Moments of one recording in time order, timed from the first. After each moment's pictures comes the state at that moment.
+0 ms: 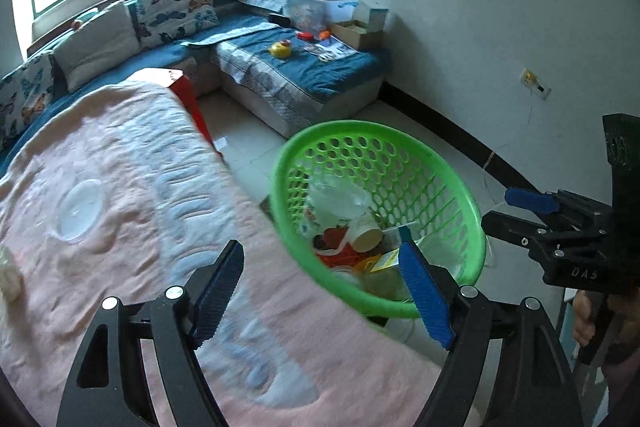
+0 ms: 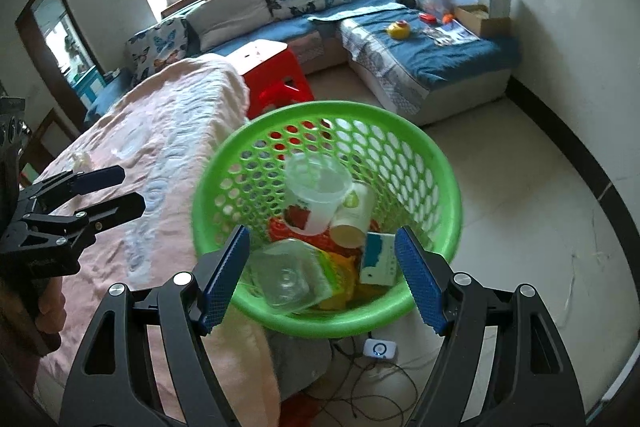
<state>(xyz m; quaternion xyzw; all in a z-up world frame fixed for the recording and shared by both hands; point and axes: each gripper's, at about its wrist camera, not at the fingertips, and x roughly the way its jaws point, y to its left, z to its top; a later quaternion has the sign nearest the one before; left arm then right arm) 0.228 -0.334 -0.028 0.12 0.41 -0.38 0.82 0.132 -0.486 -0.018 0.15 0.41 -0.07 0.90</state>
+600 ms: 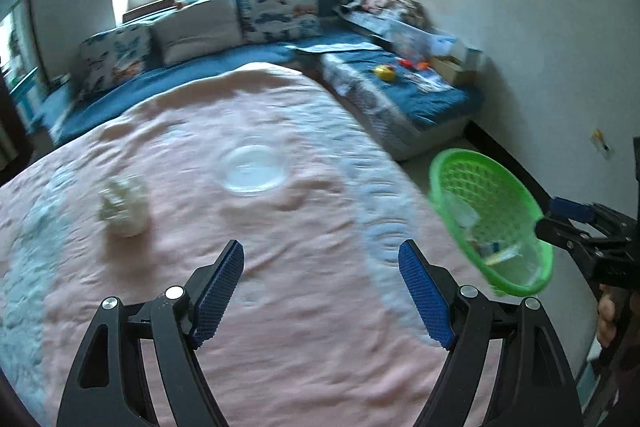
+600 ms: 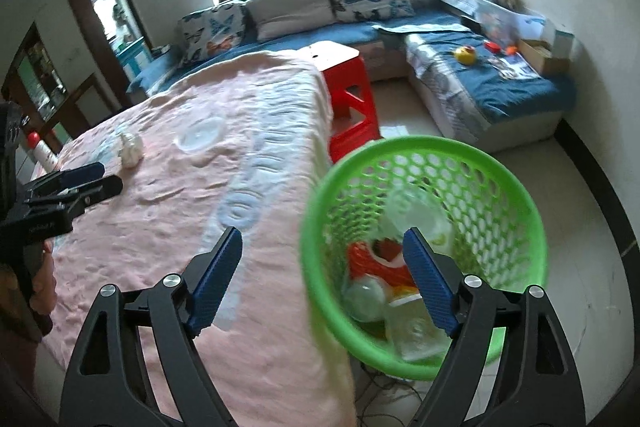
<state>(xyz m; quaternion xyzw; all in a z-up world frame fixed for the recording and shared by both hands) 0.261 -0.186 -0.003 0.07 0.41 -0.23 0.88 0.191 -0.398 0.005 0.10 0.40 0.02 0.91</state>
